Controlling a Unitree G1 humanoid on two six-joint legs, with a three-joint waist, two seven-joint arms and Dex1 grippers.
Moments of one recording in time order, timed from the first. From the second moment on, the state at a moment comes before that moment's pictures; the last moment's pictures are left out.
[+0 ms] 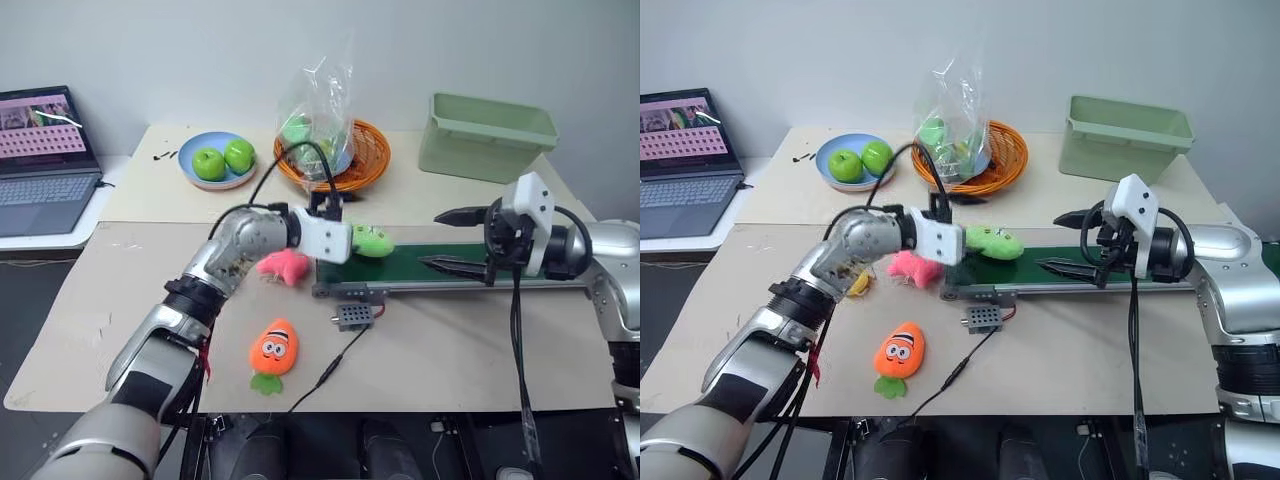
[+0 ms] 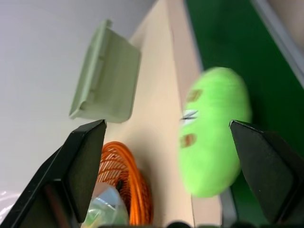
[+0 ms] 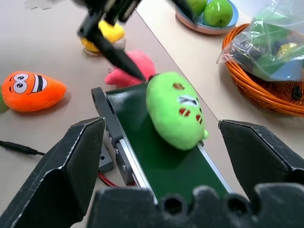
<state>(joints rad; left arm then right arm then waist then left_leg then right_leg) -0.90 0.43 -0.36 0.37 0.19 -0.29 -0.81 -0.51 -0.88 -0.09 -0.07 0.44 0.42 1.17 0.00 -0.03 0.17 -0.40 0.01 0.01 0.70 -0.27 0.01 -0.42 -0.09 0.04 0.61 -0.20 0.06</state>
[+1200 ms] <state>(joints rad) -0.45 0.66 0.16 -0.31 -0.60 0.75 -0.89 -0.69 -0.83 -0.03 0.03 0.45 0.42 1.28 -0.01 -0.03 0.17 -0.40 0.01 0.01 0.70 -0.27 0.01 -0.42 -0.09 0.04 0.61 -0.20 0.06</state>
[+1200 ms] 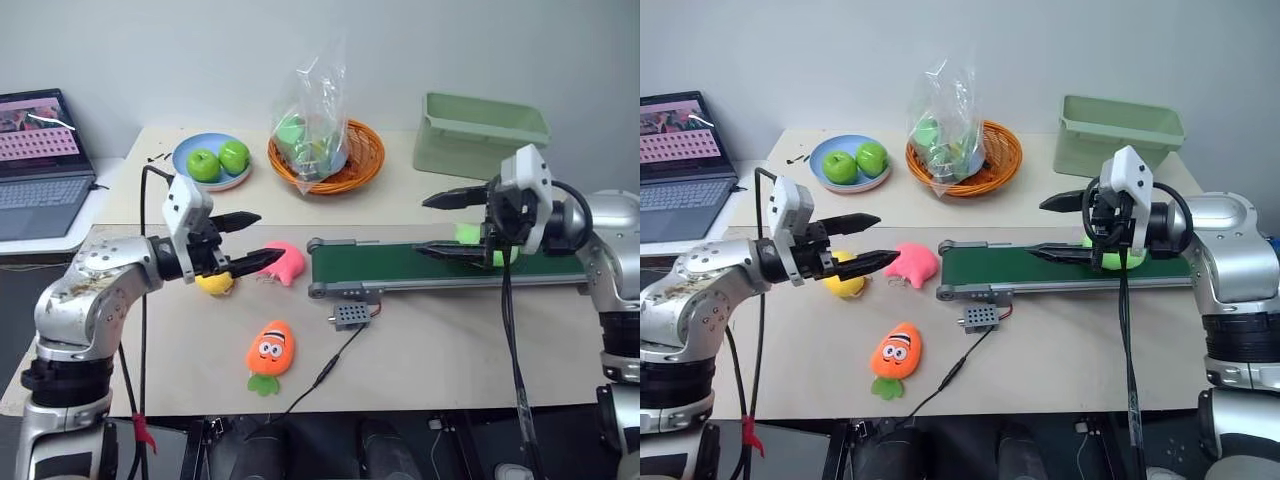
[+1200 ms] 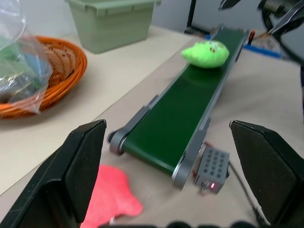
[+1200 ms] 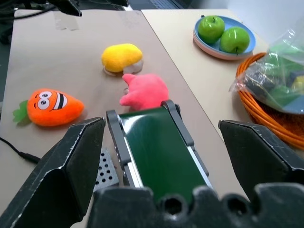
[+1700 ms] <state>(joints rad) -0.48 0.64 0.06 -0.30 -0.58 0.72 -0.86 -0.69 -0.83 -0.02 0.04 0.45 0.42 1.28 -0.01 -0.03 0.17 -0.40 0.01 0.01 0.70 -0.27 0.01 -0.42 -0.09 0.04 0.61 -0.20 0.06</state>
